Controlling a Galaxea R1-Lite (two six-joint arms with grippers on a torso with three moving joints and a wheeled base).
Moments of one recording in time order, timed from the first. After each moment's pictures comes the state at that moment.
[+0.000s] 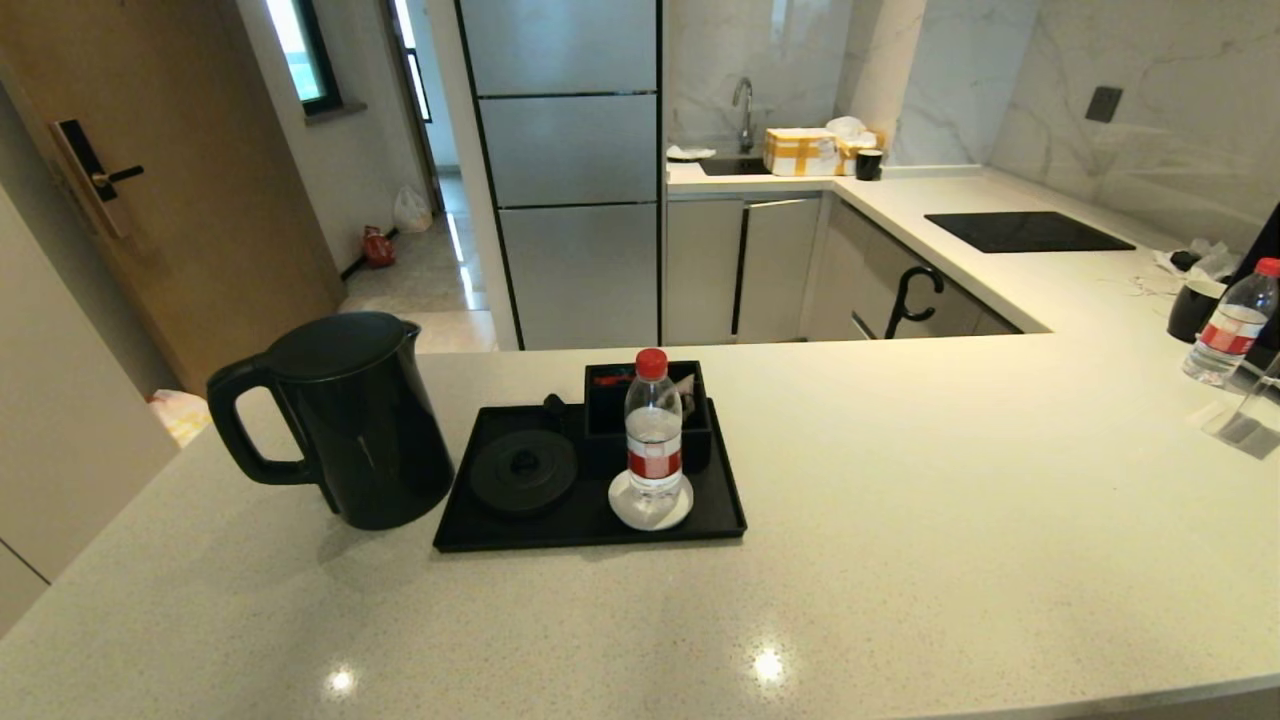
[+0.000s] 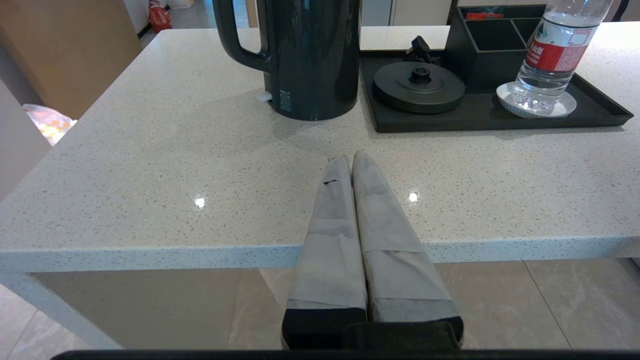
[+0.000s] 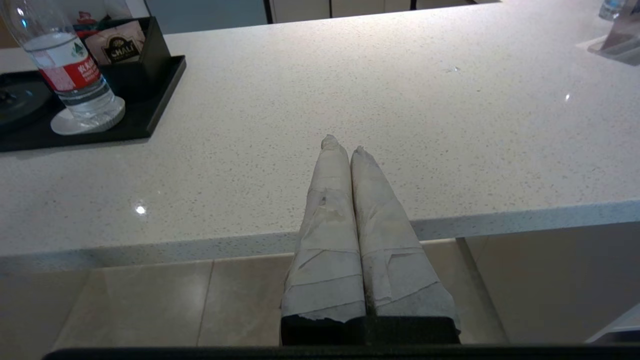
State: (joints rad) left arm 0.00 0.00 0.00 0.00 0.00 0.00; right arm 0.00 0.00 0.00 0.00 -0.01 0.03
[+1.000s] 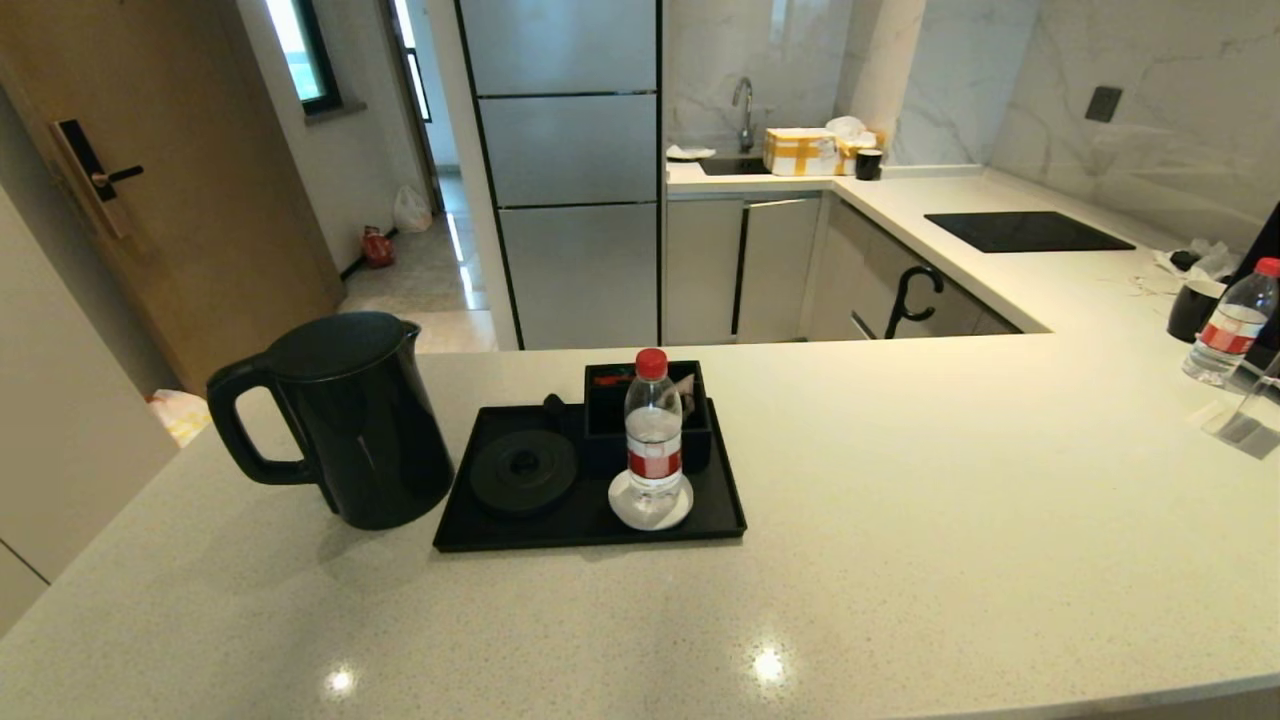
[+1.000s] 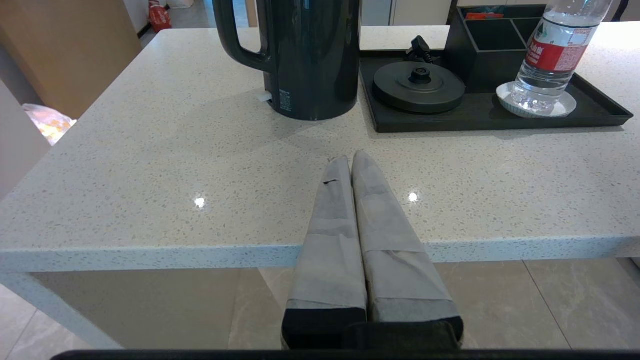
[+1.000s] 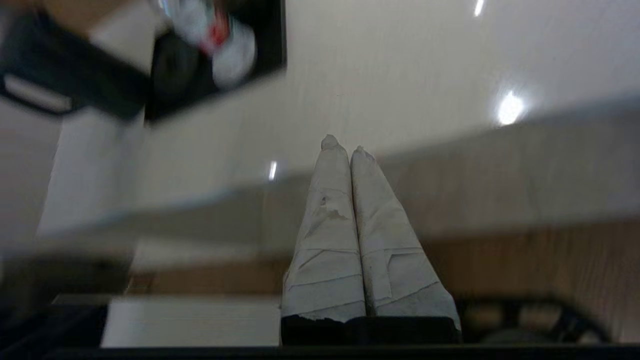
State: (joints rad) left arm 0.00 0.00 0.00 0.00 0.00 0.00; right arm 0.00 0.53 -0.76 0.66 0.25 0.41
